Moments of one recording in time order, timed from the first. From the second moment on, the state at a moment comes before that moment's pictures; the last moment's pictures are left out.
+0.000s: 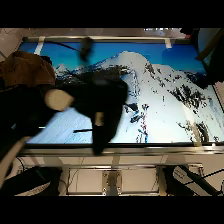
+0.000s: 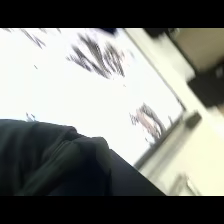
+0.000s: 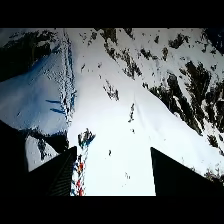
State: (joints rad) left arm -0.81 -1.20 1.25 0.95 -0.58 -1.50; right arm -0.47 -1.09 2.01 -1.21 1.72 1.45
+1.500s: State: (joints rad) left arm -0.28 -0.72 0.41 0.89 -0.94 -1.60; right arm -0.21 -0.96 1.07 -1.25 1.70 1.39
